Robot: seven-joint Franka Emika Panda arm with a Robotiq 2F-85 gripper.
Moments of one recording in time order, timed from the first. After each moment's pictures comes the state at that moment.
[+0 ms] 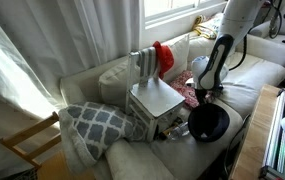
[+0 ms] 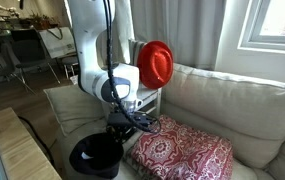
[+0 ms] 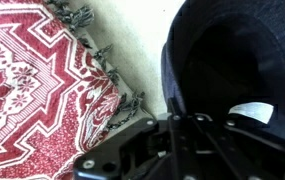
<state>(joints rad) -0.24 0.94 0.02 -2.21 -0.23 2.84 -0.86</state>
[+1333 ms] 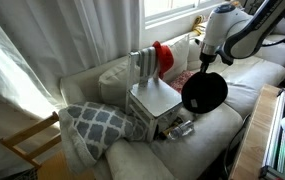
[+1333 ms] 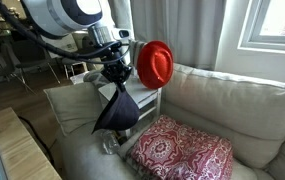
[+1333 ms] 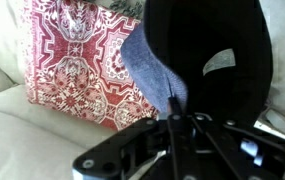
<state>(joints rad) 0.16 0.19 -0.31 -2.63 -0.45 2.89 0.02</state>
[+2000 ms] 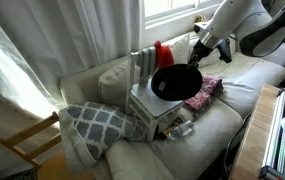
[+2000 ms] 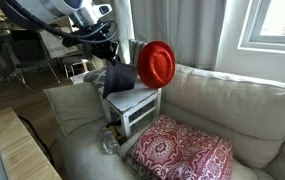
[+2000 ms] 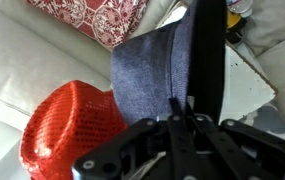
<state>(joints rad) 0.24 0.04 -0.32 -2.70 -0.75 3.16 0.19</state>
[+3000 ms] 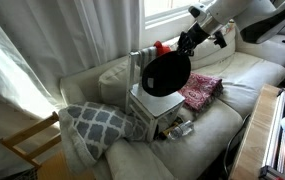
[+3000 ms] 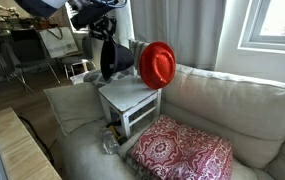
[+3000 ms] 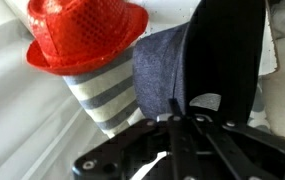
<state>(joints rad) 0.23 -0.02 -0.32 -2.59 -1.16 3.27 0.16</state>
